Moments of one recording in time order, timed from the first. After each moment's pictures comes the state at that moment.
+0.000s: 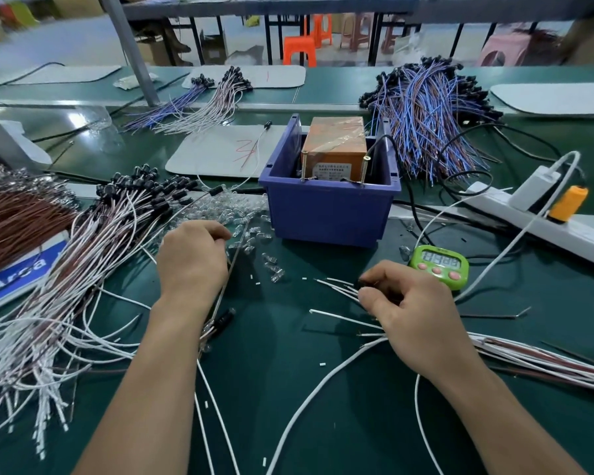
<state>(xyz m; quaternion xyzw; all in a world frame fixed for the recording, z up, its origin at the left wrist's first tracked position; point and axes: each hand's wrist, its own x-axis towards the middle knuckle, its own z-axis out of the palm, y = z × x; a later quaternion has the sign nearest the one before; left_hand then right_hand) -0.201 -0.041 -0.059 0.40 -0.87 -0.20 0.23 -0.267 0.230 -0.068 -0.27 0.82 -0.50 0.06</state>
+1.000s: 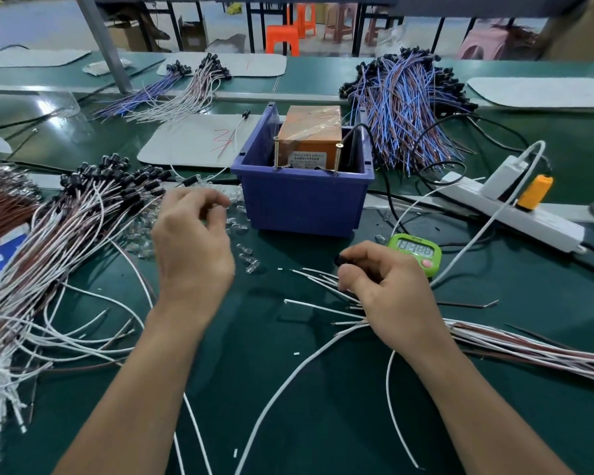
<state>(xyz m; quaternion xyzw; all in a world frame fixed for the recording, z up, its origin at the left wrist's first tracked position) -0.204 0.007 -0.045 0.27 -0.82 -0.26 0.42 -0.275 0.228 -0.068 -0.25 0.79 -0.56 0.08</state>
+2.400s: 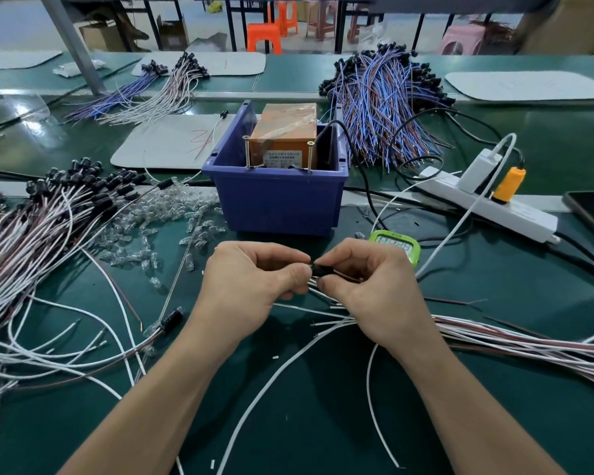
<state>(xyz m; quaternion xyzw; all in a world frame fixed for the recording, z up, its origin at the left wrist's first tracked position) -0.204 0.076 -0.047 0.19 -0.74 -0.64 0.13 -0.281 0.236 -0.066 -0.29 0.74 -0.60 0.08</state>
